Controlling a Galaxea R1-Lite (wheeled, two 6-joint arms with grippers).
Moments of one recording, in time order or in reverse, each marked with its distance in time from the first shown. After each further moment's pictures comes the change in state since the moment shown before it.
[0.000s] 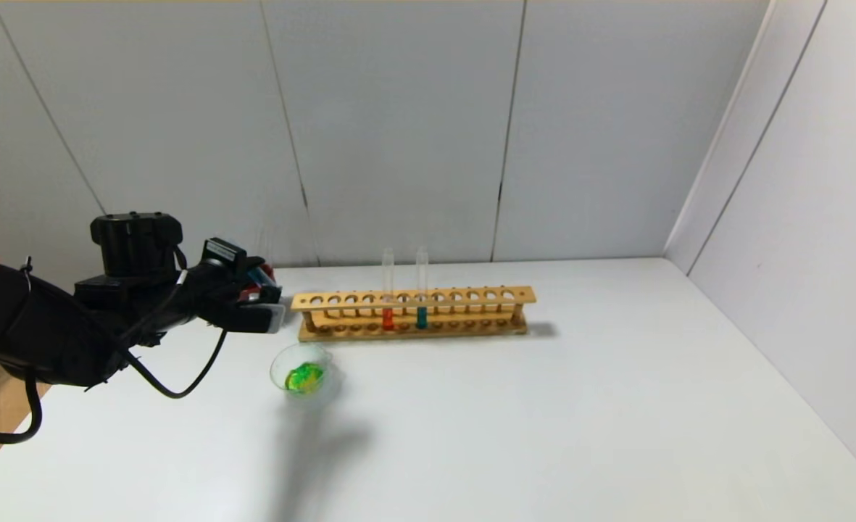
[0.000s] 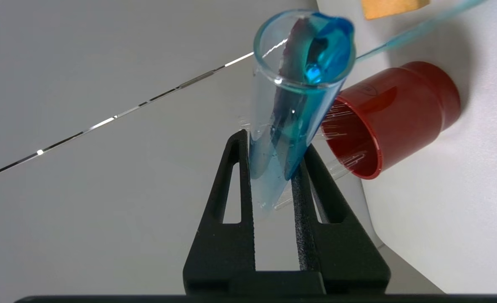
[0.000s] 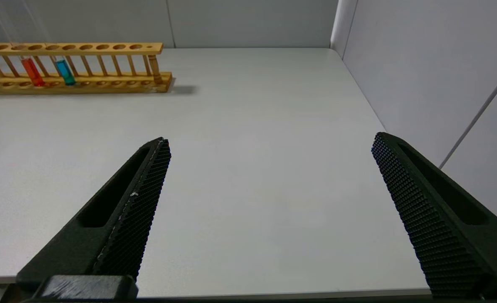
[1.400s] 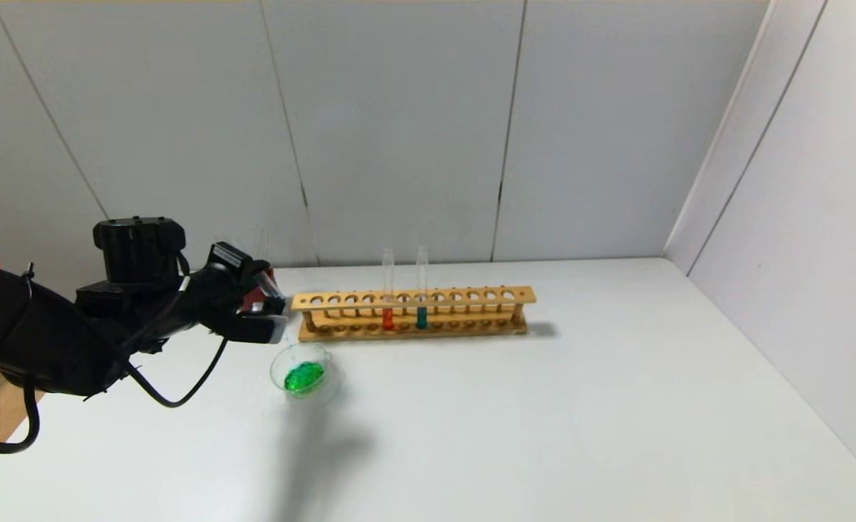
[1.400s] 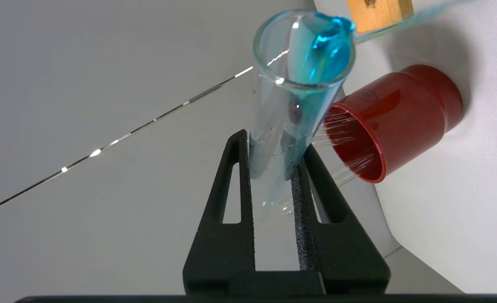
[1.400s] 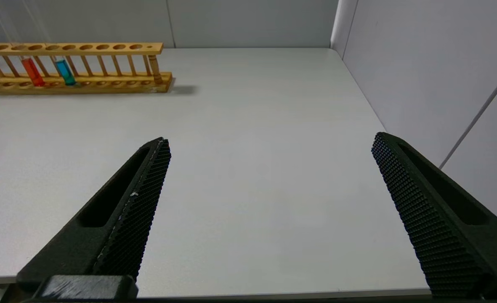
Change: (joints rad) left arm -0.020 -0.009 0.031 -0.022 -0.004 0.065; right arm 0.000 0.000 0.000 0.000 0.000 0.000
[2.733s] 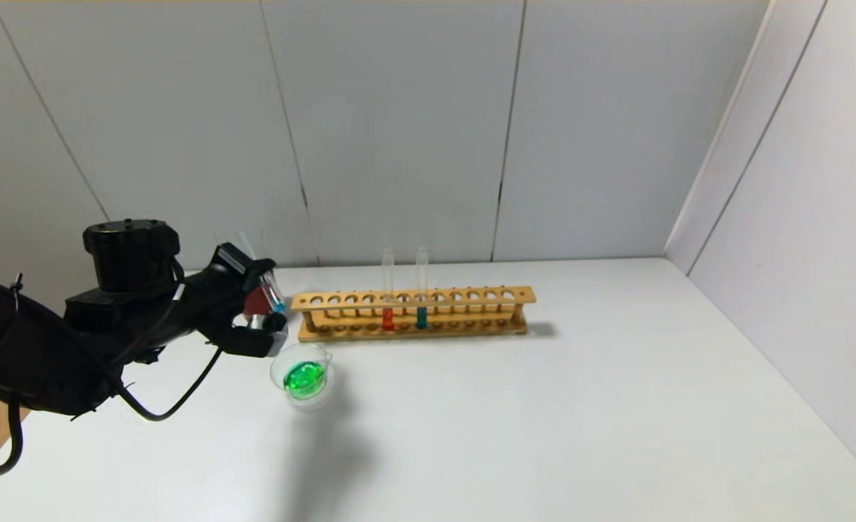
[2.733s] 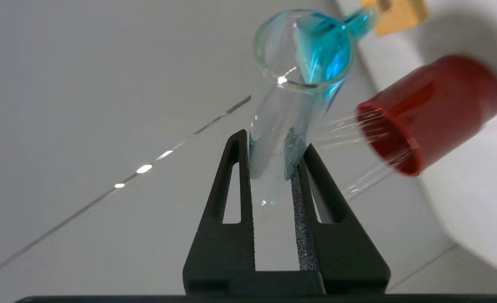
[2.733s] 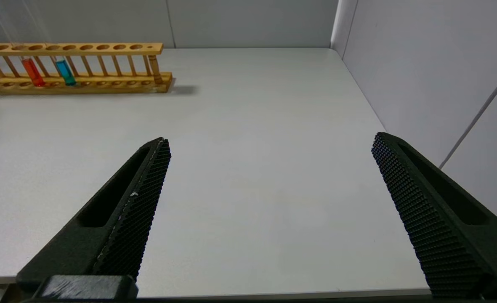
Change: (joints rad) left arm -0.029 -0.043 0.072 -0.086 -0.018 0.156; right arm 0.000 0.000 0.000 0.000 0.000 0.000
